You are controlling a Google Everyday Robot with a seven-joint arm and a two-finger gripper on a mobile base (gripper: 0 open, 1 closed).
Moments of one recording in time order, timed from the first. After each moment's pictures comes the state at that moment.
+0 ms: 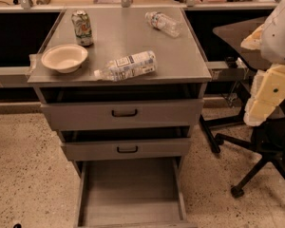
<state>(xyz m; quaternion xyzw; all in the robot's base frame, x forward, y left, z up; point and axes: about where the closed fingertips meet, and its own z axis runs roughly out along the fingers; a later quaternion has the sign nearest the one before) 0.438 -0.216 0.978 -0.60 0.78 -0.04 0.16</state>
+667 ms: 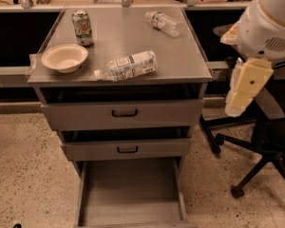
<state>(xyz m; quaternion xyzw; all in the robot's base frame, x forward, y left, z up) 0.465 -0.193 0.973 -0.63 0.76 -0.04 0.16</state>
